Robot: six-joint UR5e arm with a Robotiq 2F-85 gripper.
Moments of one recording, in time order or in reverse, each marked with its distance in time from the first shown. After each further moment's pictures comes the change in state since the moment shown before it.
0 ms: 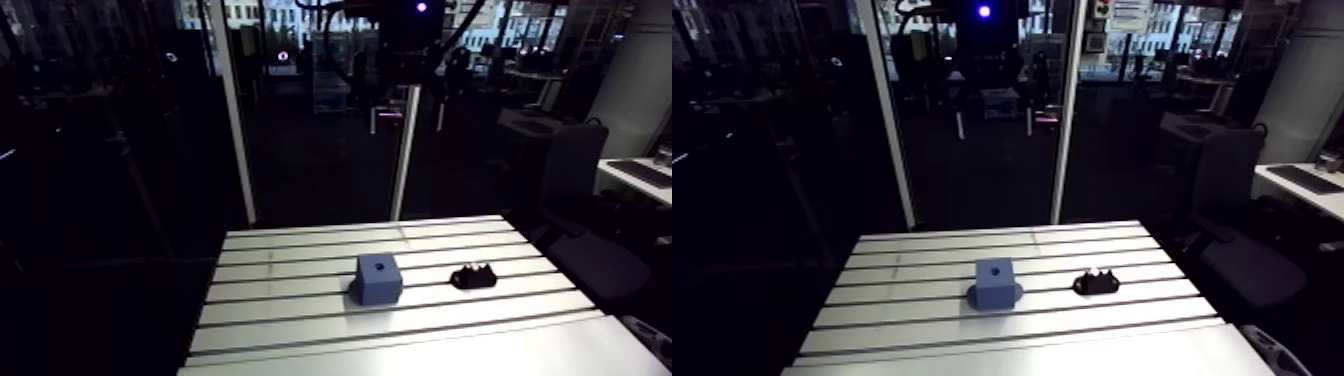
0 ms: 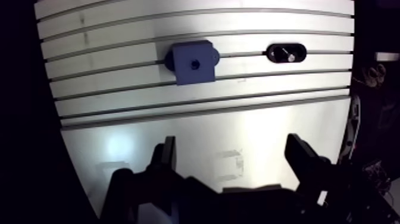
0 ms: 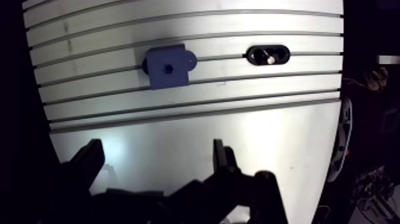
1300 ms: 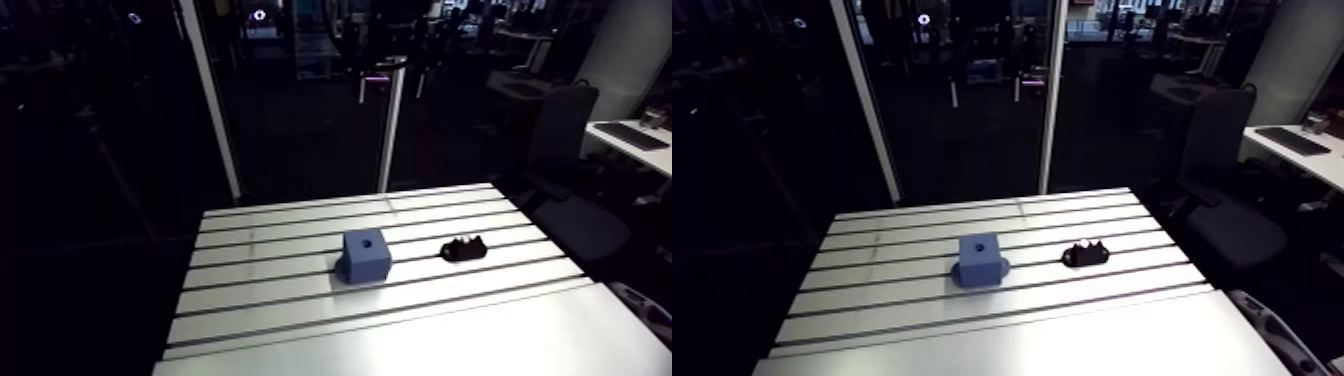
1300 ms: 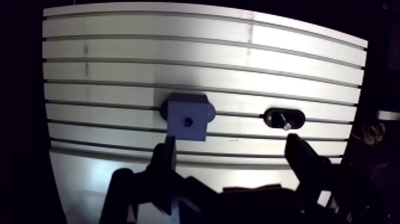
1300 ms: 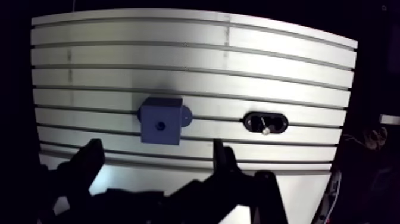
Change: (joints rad) arm -0.061 0.113 -0.016 -0.205 0.072 -0.236
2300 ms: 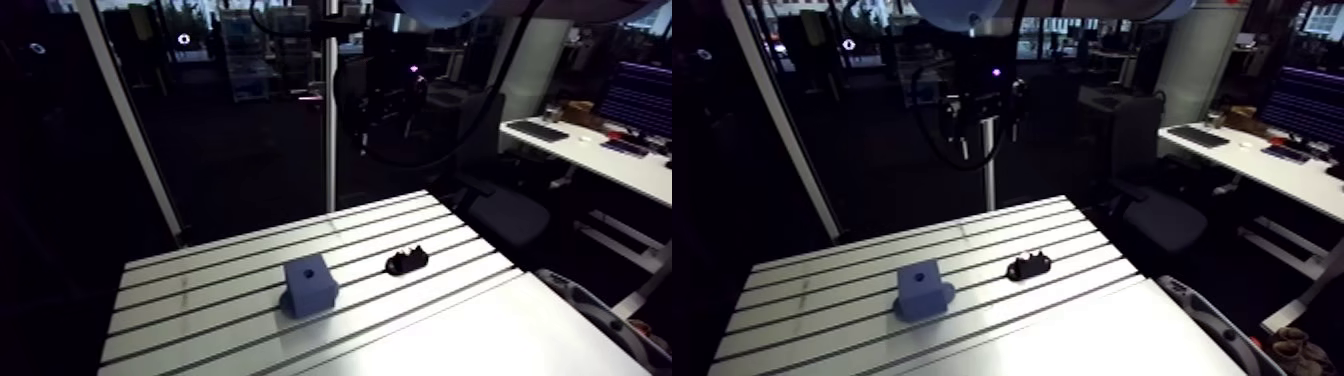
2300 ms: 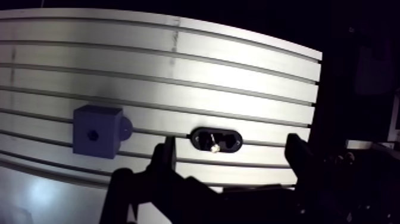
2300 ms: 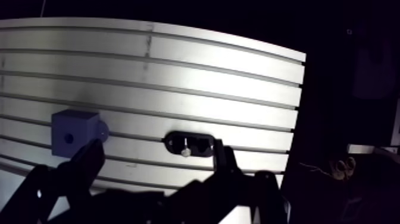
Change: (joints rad) arm -0.216 -0.055 0.249 -0.359 0.002 -0.289
